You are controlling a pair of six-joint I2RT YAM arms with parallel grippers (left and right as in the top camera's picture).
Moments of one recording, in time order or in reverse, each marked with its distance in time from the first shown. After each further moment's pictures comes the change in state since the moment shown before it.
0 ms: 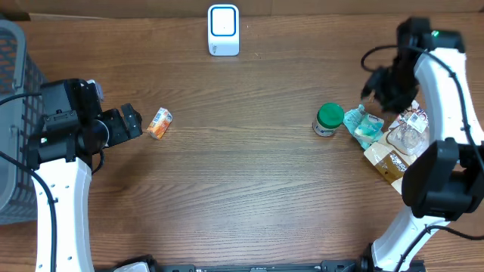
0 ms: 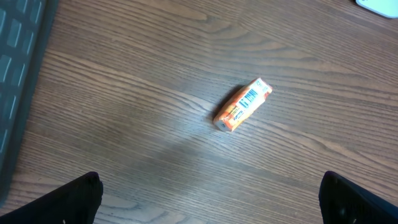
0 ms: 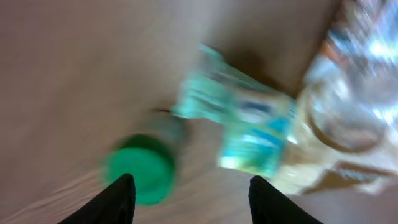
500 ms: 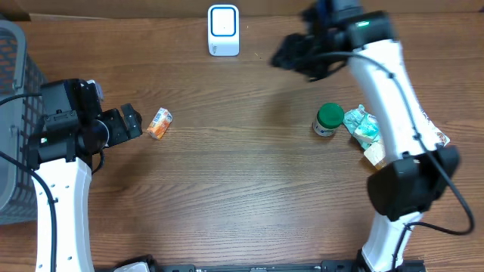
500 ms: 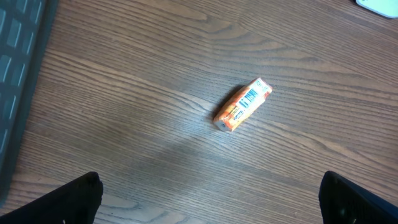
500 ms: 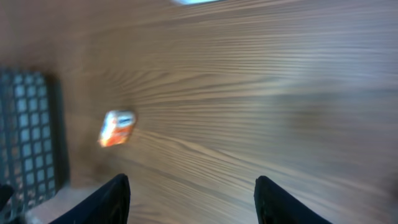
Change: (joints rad) left arm 0.000 0.000 0.000 0.000 0.000 0.000; right arm 0.416 0.040 0.170 0.252 -0.307 -0.072
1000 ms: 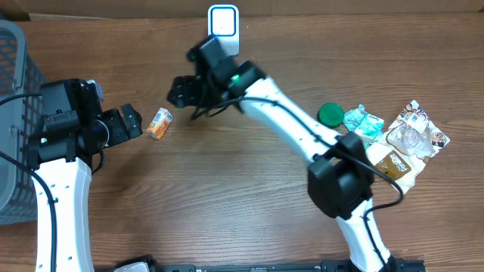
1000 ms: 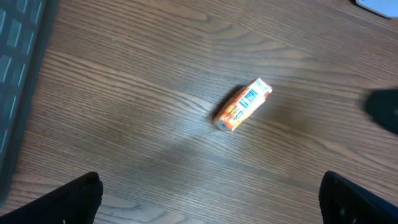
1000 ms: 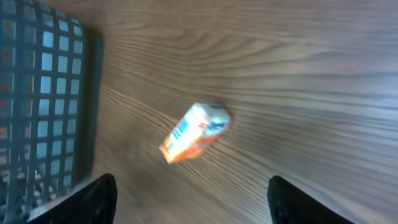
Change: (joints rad) left arm 0.000 0.000 0.000 0.000 0.000 0.000; right arm 0.410 0.223 -0.026 0.446 0.084 0.248
